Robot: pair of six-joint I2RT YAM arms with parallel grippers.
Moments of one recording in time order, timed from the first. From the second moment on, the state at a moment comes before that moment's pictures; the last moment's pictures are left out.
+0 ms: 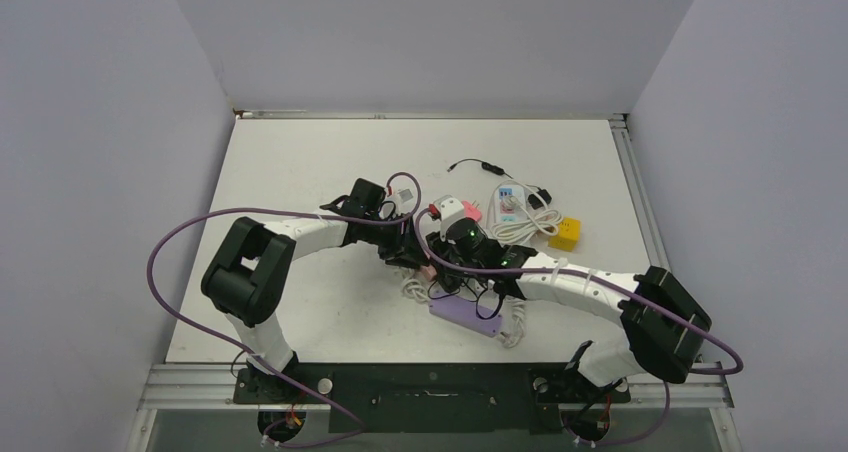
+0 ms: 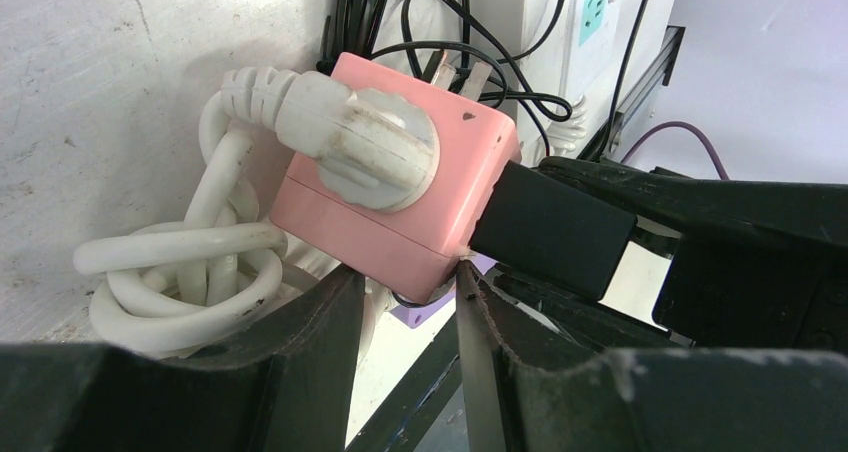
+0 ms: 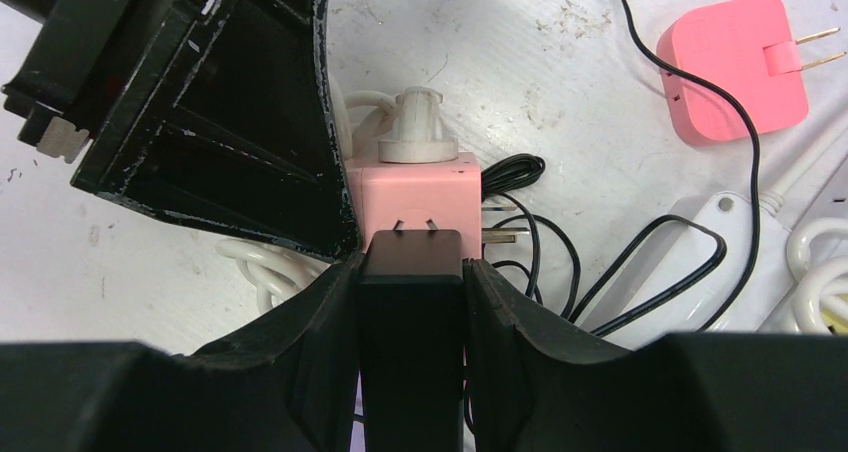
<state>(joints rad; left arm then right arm) -0.50 1.76 0.97 -0.20 0.72 -0.62 0.90 1.42 0.79 -0.07 0.17 0.26</state>
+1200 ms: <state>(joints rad) -0.49 1.77 0.98 -0.20 0.72 -0.62 0.82 1.41 0.76 0.00 0.02 0.28</state>
